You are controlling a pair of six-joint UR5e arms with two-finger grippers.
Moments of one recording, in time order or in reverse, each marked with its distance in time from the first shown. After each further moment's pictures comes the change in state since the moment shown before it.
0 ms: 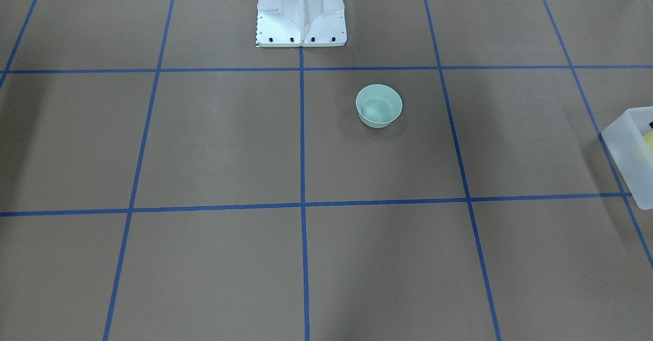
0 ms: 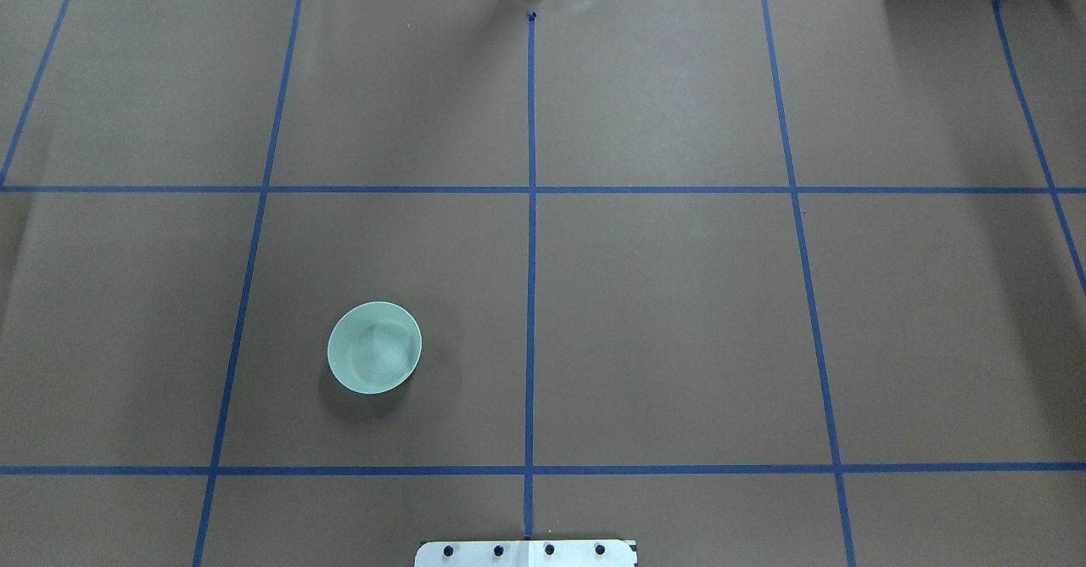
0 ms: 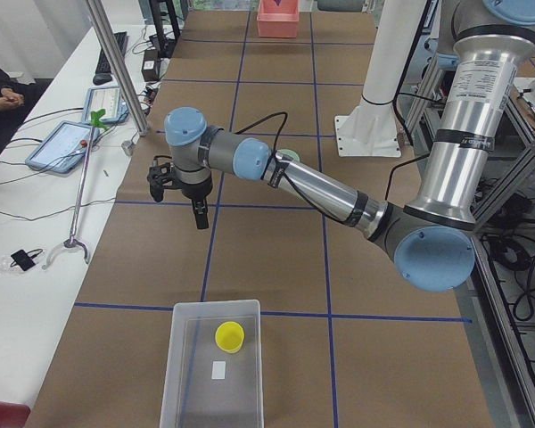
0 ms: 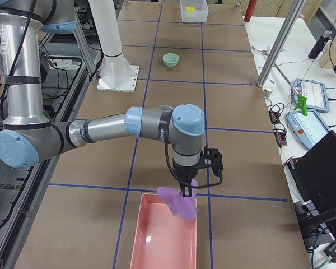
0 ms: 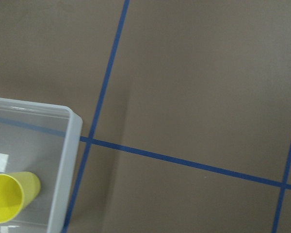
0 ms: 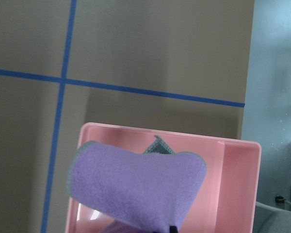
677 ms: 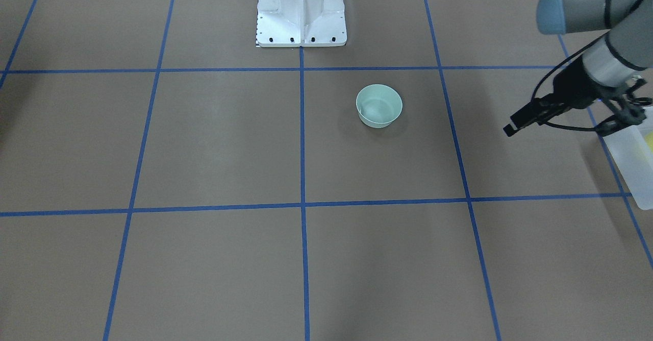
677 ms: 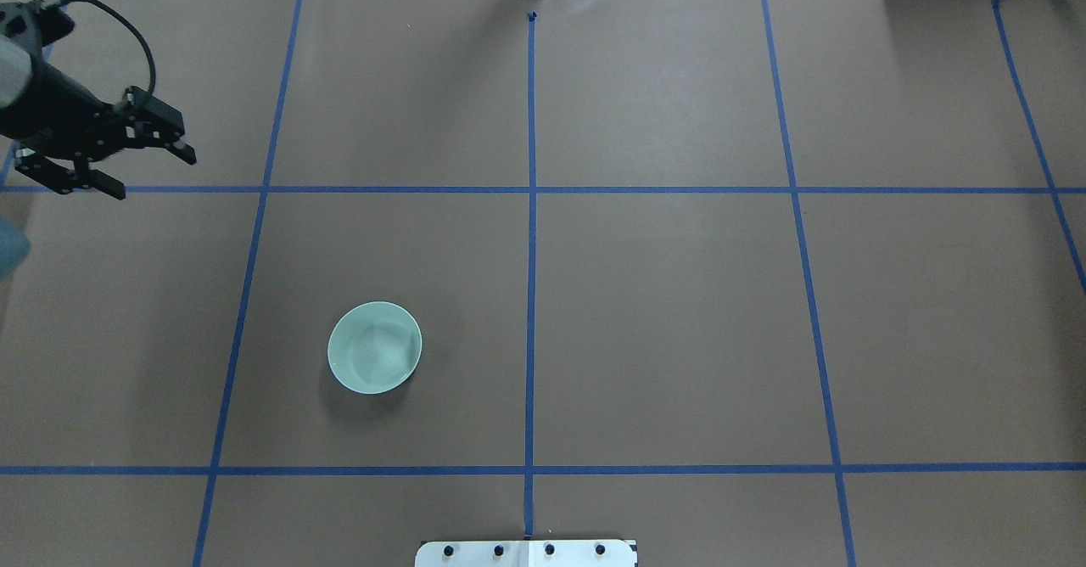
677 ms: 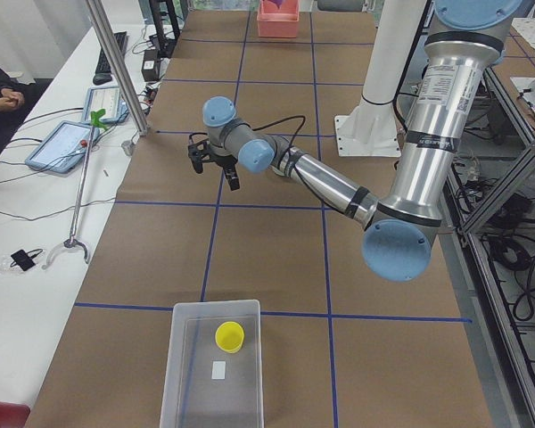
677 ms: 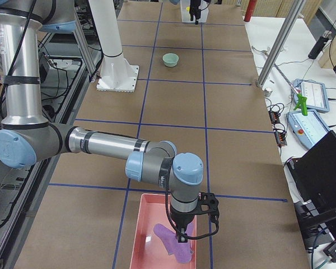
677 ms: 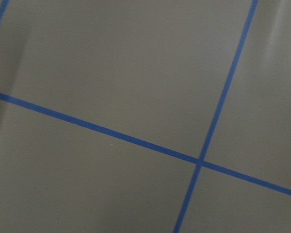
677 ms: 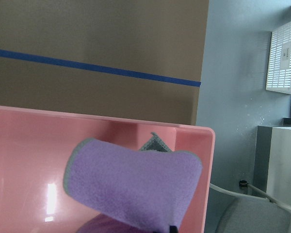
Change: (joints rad) left arm 0.377 -0.011 -0.068 -0.312 0.050 -0.618; right arm 0.002 -0.008 -0.211 0.190 -0.126 -0.004
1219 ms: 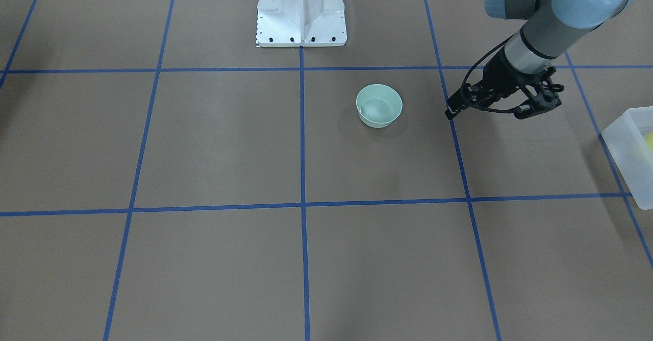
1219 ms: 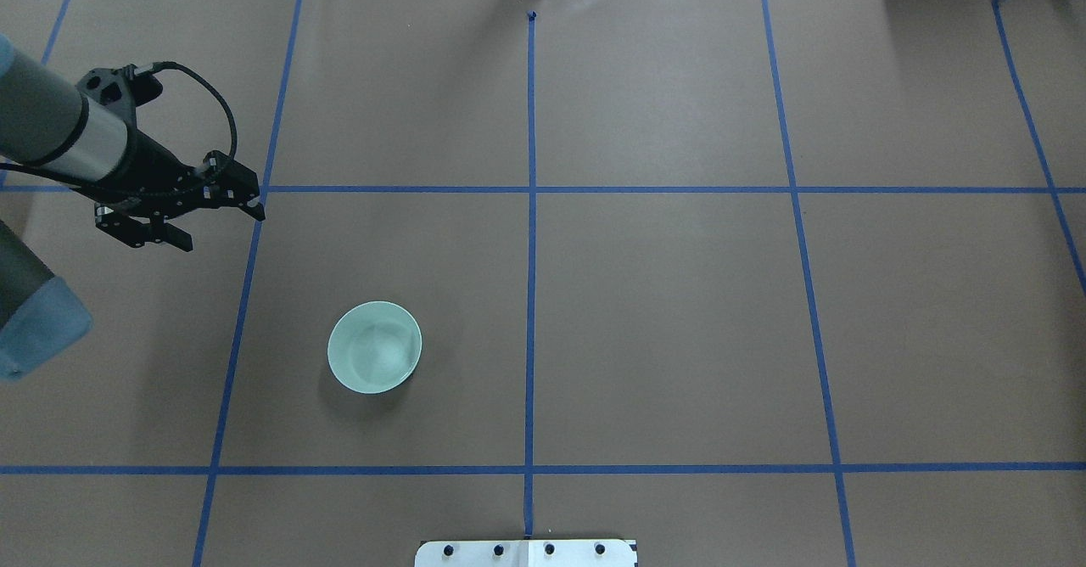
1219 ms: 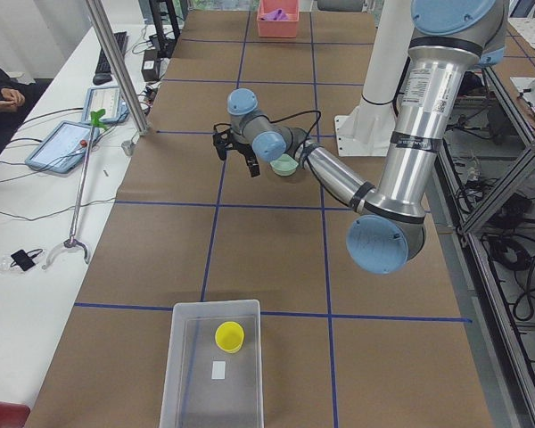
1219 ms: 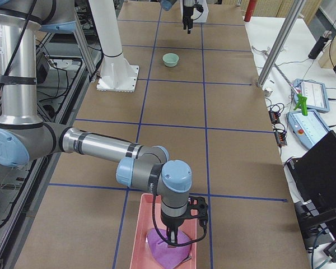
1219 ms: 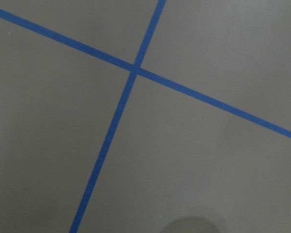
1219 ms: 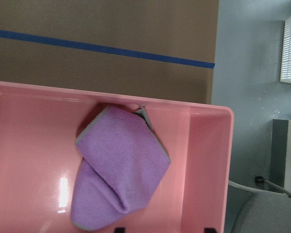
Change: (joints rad) left arm 0.178 0.000 -0.068 -0.010 0.125 -0.097; right arm 0.000 -0.061 0.019 0.040 0.080 0.019
